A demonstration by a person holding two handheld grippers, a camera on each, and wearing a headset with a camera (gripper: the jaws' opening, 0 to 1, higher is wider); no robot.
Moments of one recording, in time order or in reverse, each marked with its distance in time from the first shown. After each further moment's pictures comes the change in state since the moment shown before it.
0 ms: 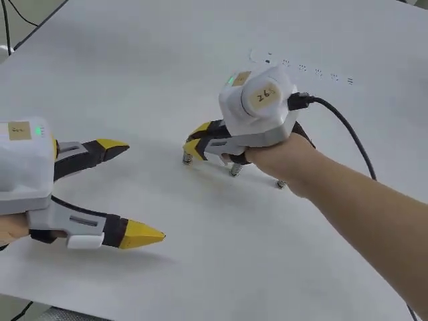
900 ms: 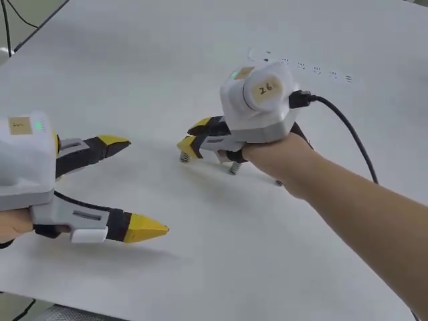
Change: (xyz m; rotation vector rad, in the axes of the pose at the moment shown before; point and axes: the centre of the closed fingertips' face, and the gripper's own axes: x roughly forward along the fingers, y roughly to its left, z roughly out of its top) left arm 0.000 0.002 0.010 -0.019 -0.027 0.011; right arm -0.010 0.007 0.010 0.065 -0.044 -0.010
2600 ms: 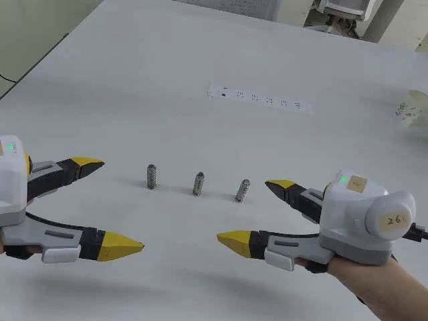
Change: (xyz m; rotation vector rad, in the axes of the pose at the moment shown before) left arm -0.006 -0.039 0.036 0.056 0.015 0.007; right arm -0.167 0.027 -0.083 0.222 -0.258 -0.199
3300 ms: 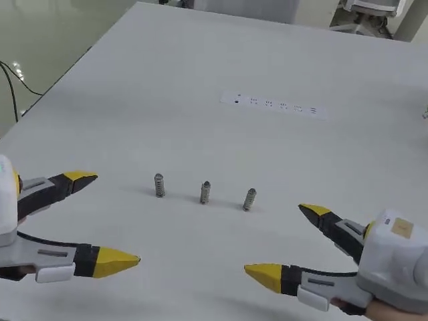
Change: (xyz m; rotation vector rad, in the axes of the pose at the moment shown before) left arm -0.014 -0.013 0.008 -0.015 0.047 0.113; right arm -0.027 -0.011 -0.018 0.028 -0.088 0.030
